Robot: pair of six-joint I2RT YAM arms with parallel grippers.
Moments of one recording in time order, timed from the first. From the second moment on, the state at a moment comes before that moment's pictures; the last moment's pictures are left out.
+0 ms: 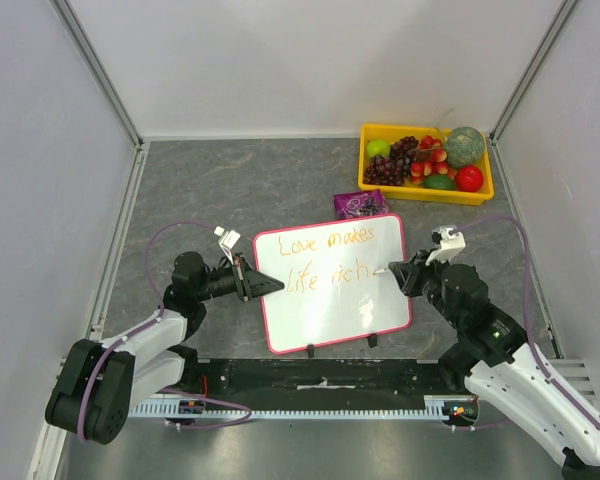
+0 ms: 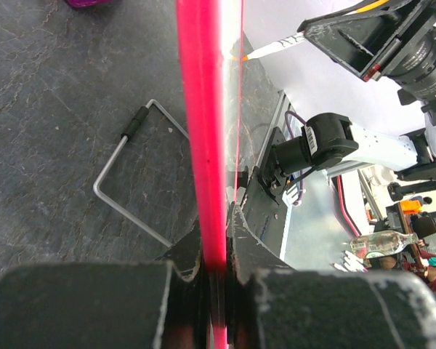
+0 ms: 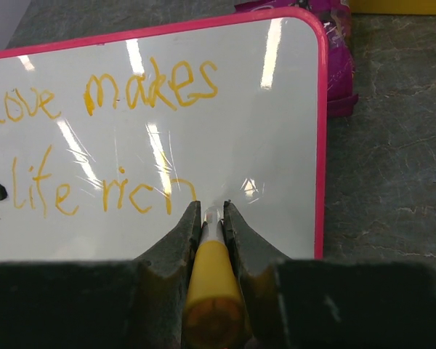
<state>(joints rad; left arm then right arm) -0.30 1.04 0.17 0.69 0.92 -0.73 0.64 0.46 0.47 -0.33 0.20 0.45</state>
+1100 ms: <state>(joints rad) -0.30 0.97 0.17 0.61 0.89 -0.70 0.64 0.34 0.56 -0.38 0.22 0.45</state>
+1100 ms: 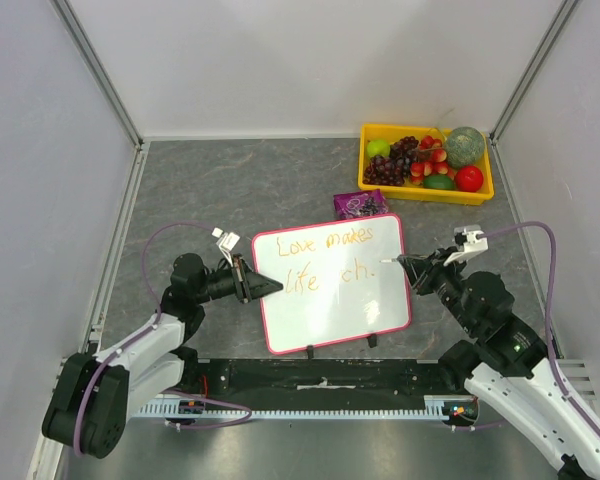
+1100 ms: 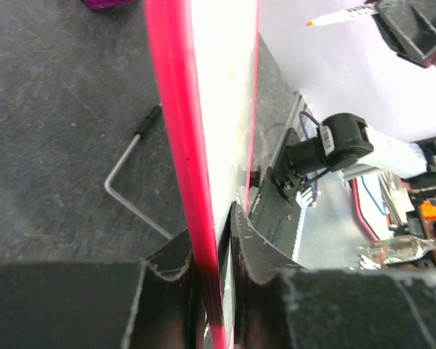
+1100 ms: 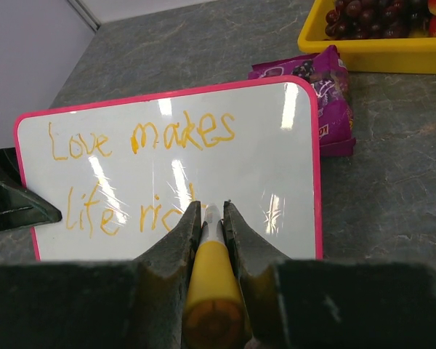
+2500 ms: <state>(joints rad) -0.30 0.59 0.12 0.26 0.53 -0.51 0.64 0.75 0.97 -0.55 0.44 0.38</state>
